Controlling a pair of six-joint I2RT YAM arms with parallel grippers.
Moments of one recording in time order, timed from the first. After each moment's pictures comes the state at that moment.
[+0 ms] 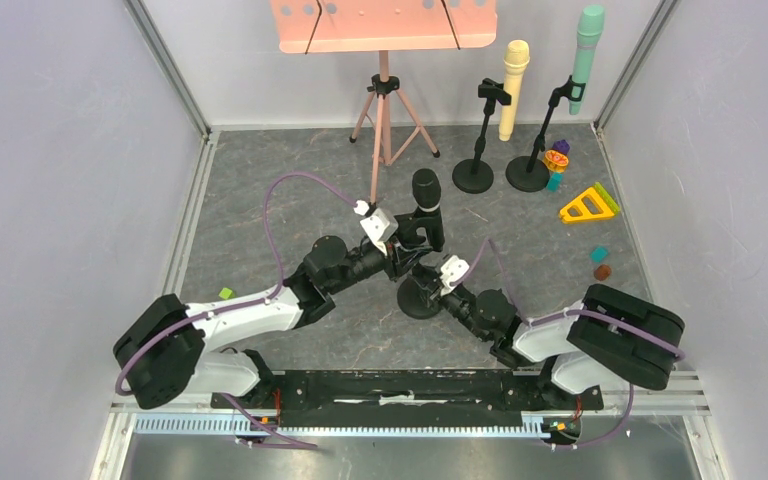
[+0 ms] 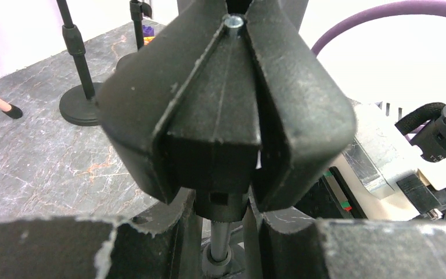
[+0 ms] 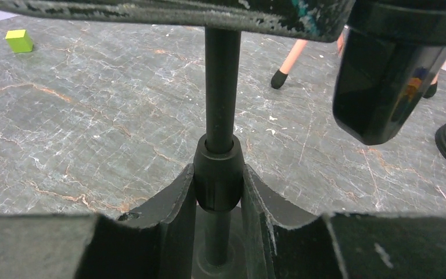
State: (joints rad) left arm -0.88 1.29 0.59 0.77 0.19 -0.14; right arm 0.99 1.43 0.17 1.29 0.21 -0.09
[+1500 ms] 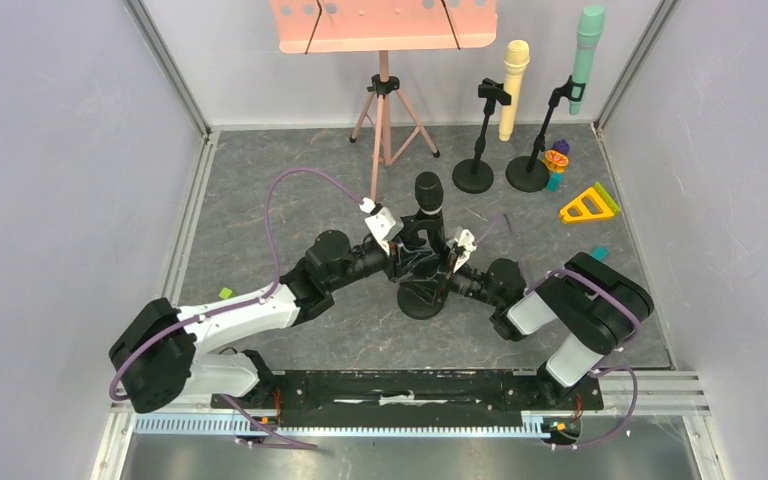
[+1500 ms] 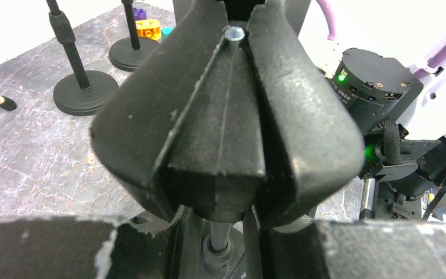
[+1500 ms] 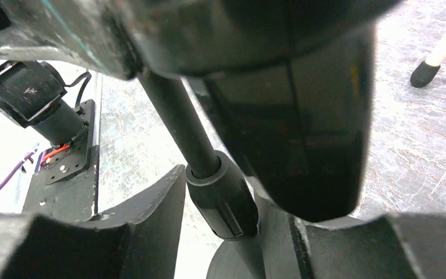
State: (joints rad) left arm -0.88 1.25 0.64 0.61 0.22 -0.11; right arm 0.65 1.65 0.25 1.47 -0.56 0.32
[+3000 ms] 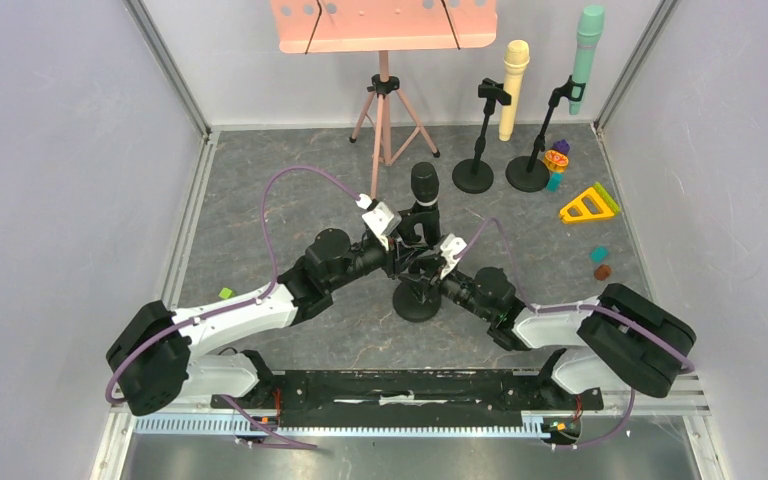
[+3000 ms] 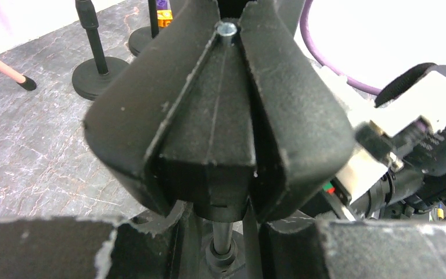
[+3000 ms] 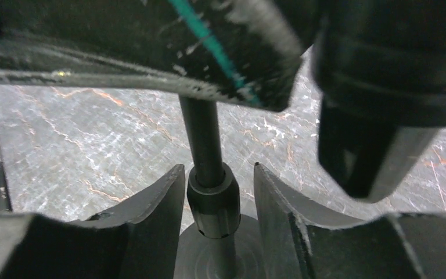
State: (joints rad) left arm -0.88 1.23 0.65 0.55 0.14 -0.14; right arm 0.88 1.38 0.27 1.07 -0.04 0.06
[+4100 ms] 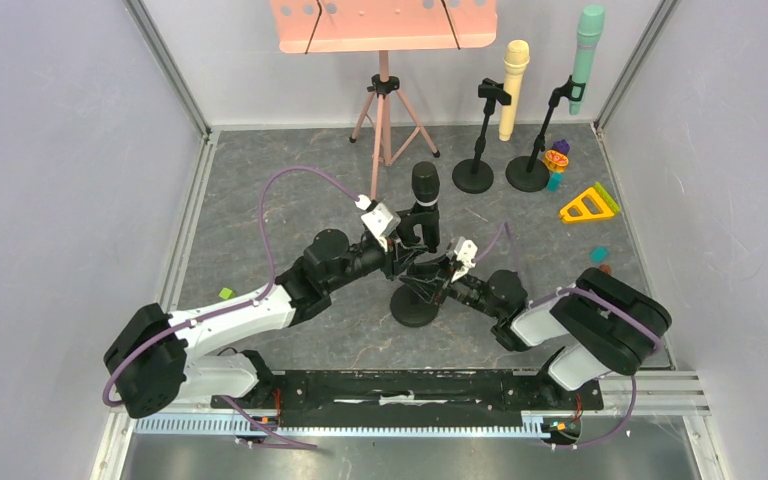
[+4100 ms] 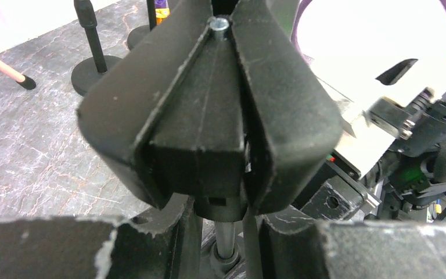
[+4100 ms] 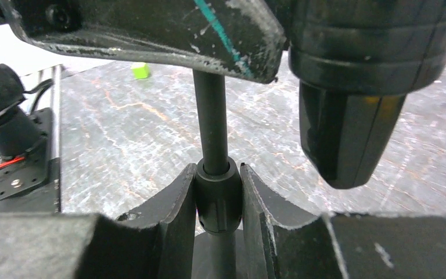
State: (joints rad) left arm -0.88 1.21 0.65 0.53 0.14 -0.13; right arm 0.75 1.56 0.22 1.46 -0.39 0.18
